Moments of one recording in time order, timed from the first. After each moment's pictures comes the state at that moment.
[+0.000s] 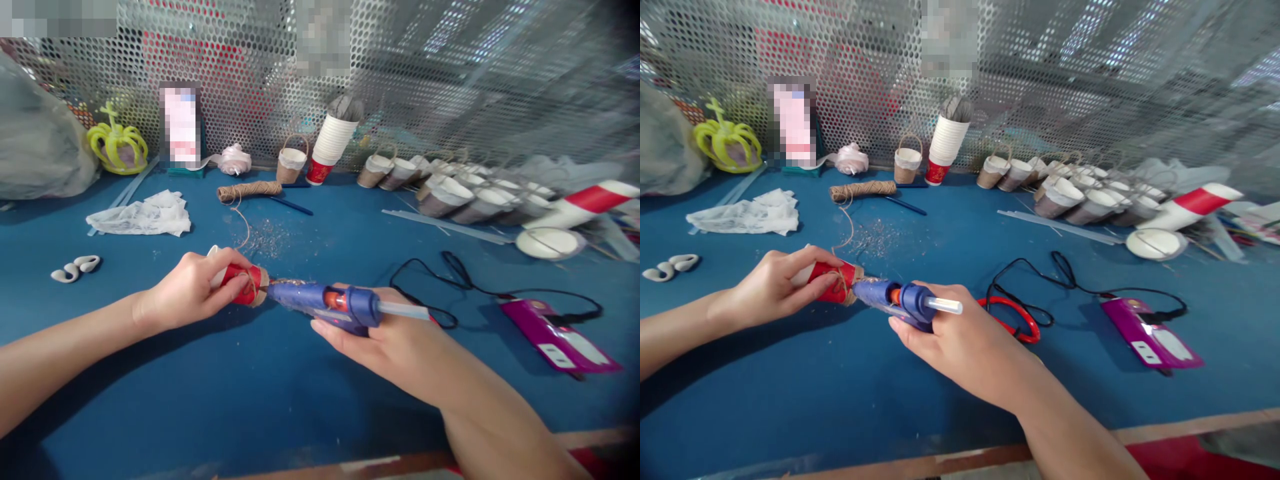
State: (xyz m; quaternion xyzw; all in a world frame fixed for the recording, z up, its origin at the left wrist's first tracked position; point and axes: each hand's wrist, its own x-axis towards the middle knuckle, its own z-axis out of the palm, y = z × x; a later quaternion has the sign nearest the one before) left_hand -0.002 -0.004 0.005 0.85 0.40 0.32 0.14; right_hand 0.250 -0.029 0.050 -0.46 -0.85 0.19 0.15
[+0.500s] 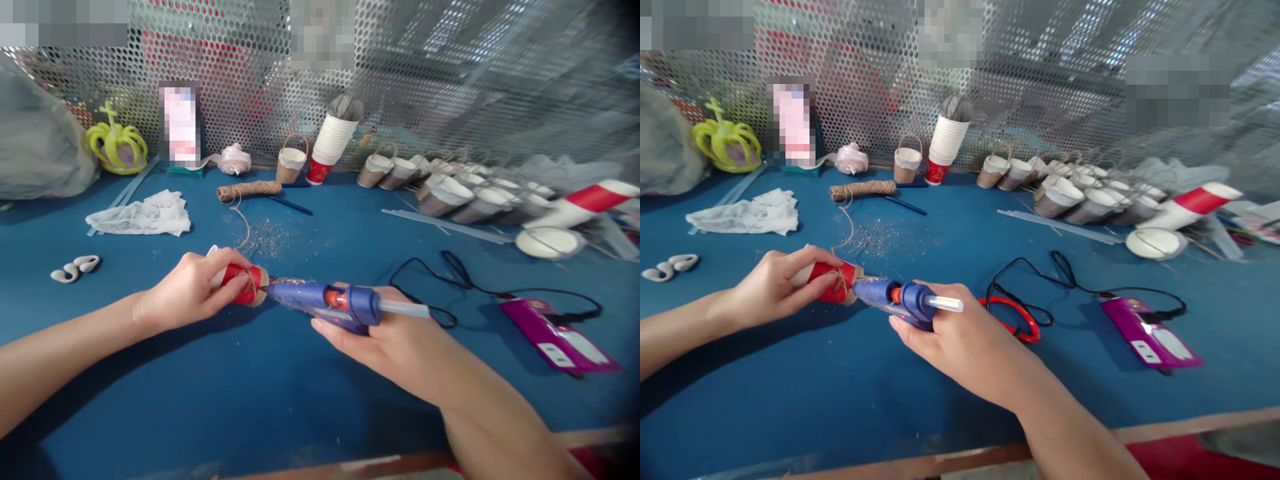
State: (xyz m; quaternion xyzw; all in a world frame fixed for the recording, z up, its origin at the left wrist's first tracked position) left_hand -0.002 -0.005 0.005 0.85 0.40 0.31 0.15; right_hand 0.249 -0.029 0.052 -0.48 -0.85 0.18 0.15
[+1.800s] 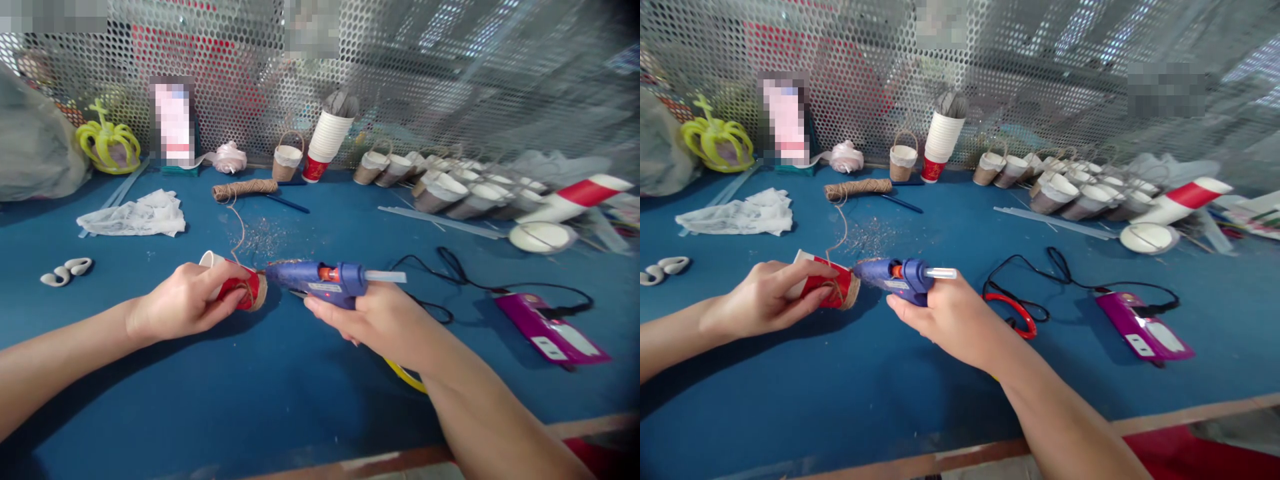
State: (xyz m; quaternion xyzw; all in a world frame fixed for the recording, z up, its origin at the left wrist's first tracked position) left_hand -0.003 -0.009 0.004 0.89 0.32 0.30 0.12; right_hand 0.242 -0.012 0.052 -0.48 -0.83 0.25 0.15
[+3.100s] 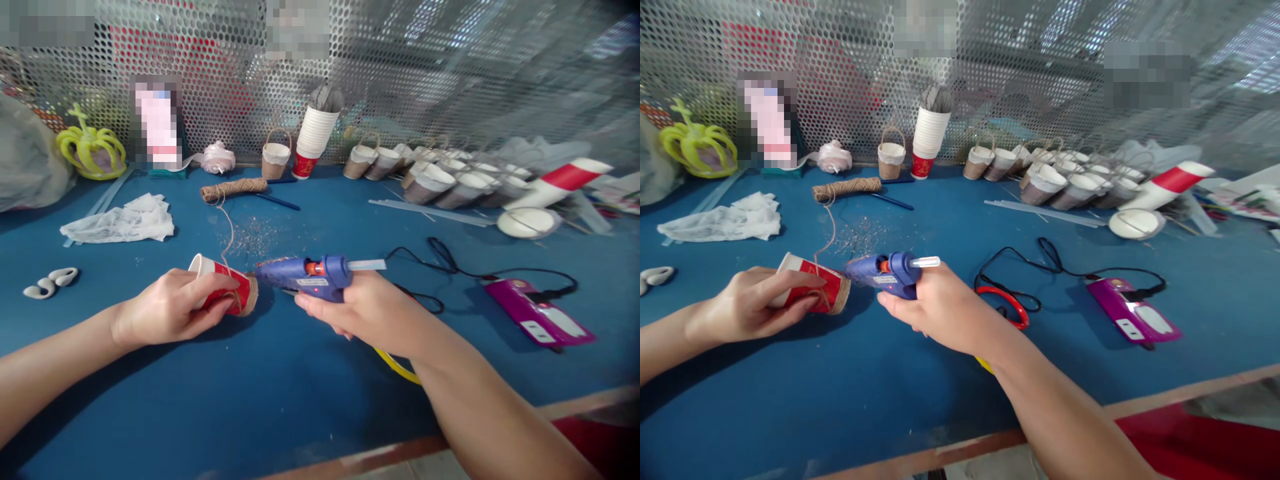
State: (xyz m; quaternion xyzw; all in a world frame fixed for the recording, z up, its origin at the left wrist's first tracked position) left_hand -0.006 -0.004 0.000 0.92 0.26 0.31 0.02; right_hand 0.247 -0.010 0.055 -0.53 -0.74 0.40 0.14
